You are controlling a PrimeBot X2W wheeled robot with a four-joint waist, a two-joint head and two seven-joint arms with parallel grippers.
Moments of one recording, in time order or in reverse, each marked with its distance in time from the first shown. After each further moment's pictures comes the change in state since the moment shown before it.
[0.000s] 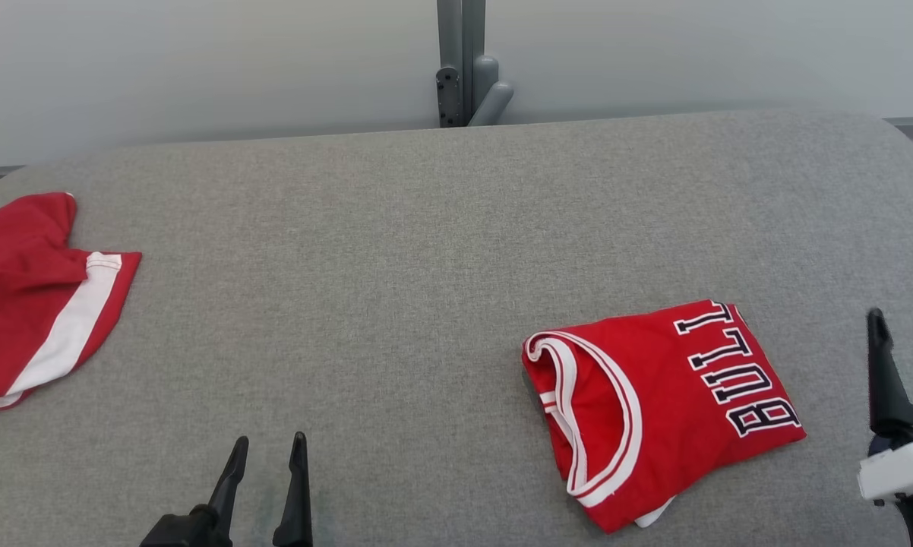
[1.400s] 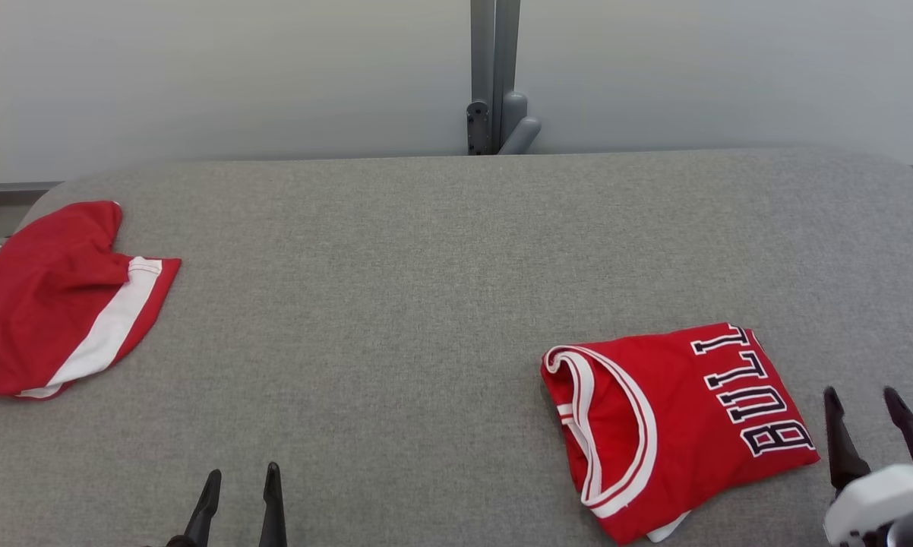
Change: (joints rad) left arm 0.066 0.000 0.058 -0.008 0.024 0.007 0.000; right arm -0.032 -0.035 0.035 0.458 -0.194 0.000 -0.215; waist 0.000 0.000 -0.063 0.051
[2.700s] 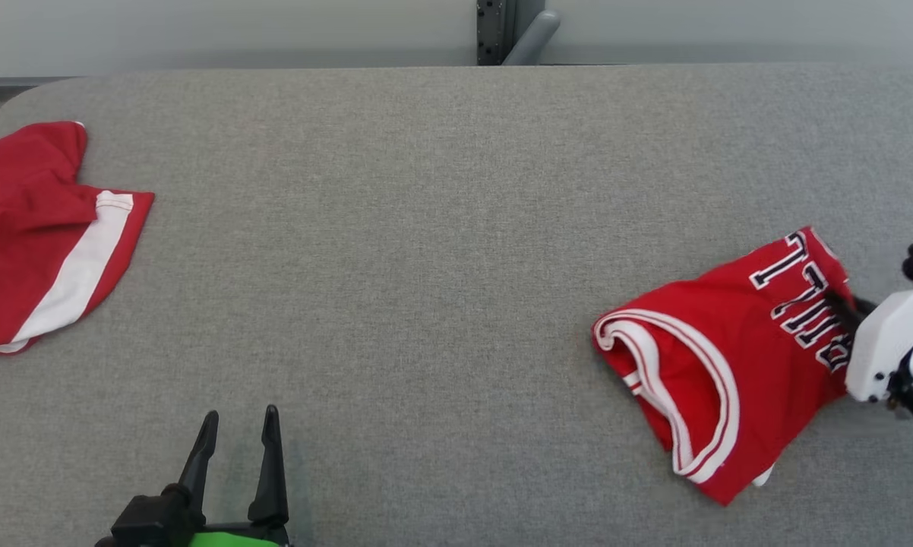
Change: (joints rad) left arm -0.096 0.000 -0.007 -0.014 0.003 -0.003 0.000; right arm -0.419 -0.335 0.459 0.197 0.489 0.001 0.496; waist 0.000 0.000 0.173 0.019
